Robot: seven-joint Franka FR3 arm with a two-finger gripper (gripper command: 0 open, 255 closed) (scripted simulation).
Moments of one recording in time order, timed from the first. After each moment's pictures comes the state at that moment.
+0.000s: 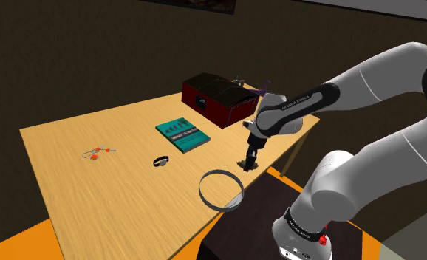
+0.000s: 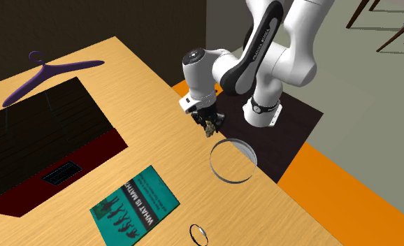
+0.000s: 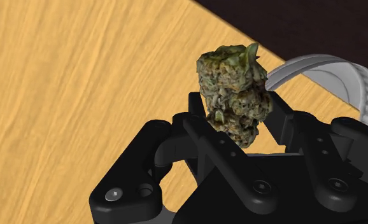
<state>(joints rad) 0.00 -0.43 -0.47 -2.94 -0.02 2.41 -0.81</state>
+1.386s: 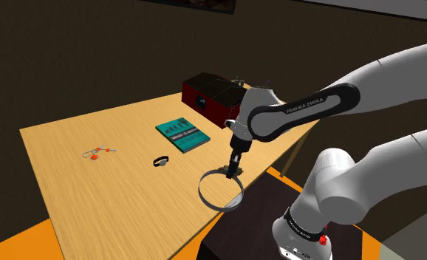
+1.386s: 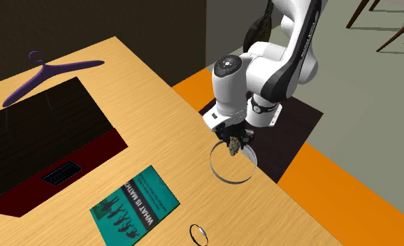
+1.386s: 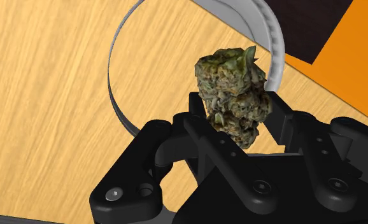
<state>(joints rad) 0.19 -0.58 -0.20 -2.94 0.14 2.32 -0.48</state>
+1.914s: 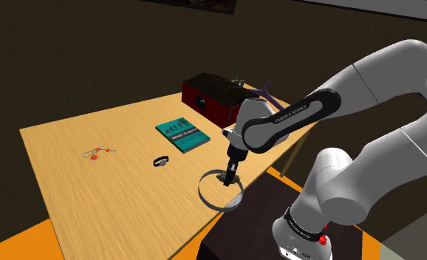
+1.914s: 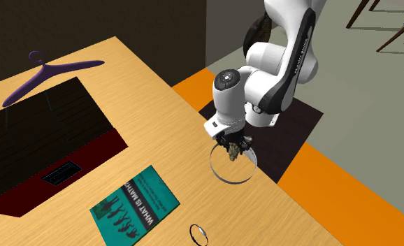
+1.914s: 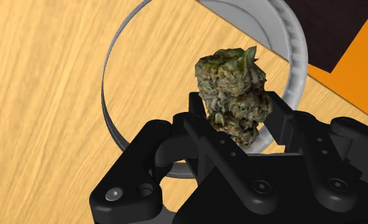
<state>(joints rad) 0.24 -0.46 -0.23 -2.98 0.19 2.48 -0.52</state>
